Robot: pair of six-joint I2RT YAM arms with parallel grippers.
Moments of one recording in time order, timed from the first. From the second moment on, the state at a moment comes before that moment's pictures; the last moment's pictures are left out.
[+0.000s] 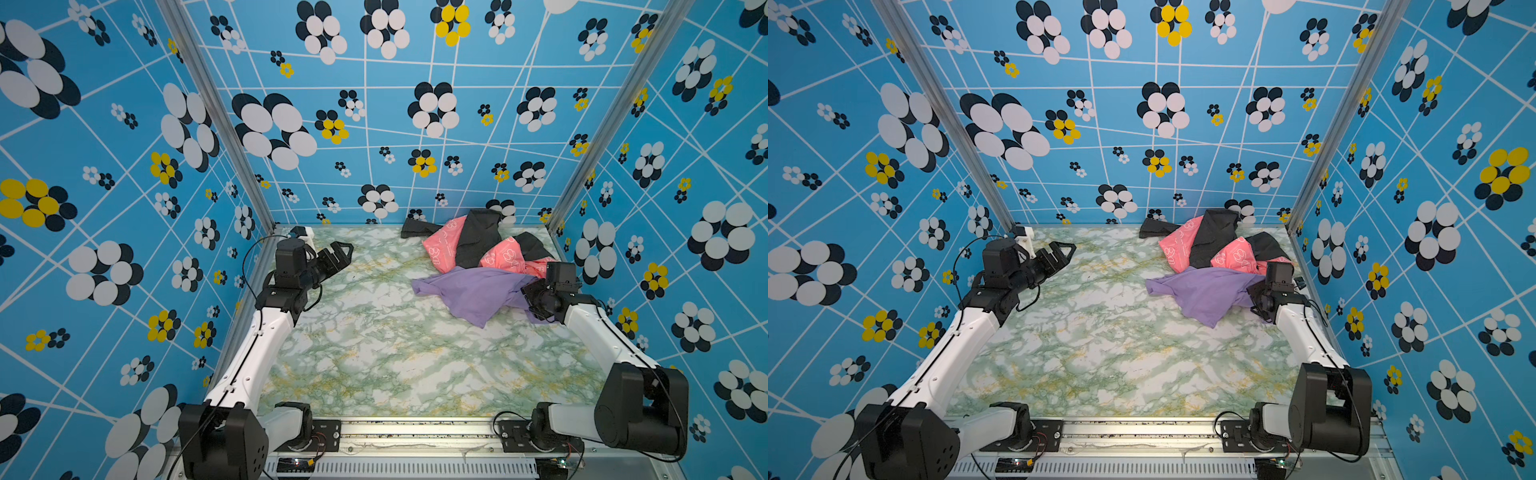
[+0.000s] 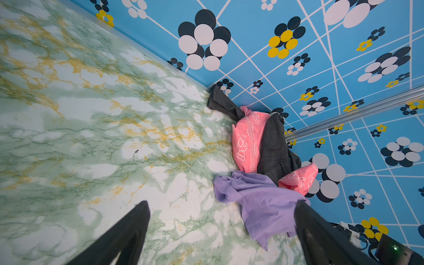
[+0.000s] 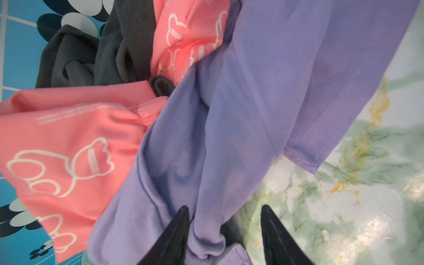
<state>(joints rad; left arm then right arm) -0.08 1.19 1.00 -0.21 0.35 -0.70 -0.11 1.35 0.86 -0.41 0.01 1.03</state>
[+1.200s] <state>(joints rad) -0.08 1.12 0.96 -0.24 0.31 -0.70 -0.06 1.18 1.05 -0.30 0.21 1.05</state>
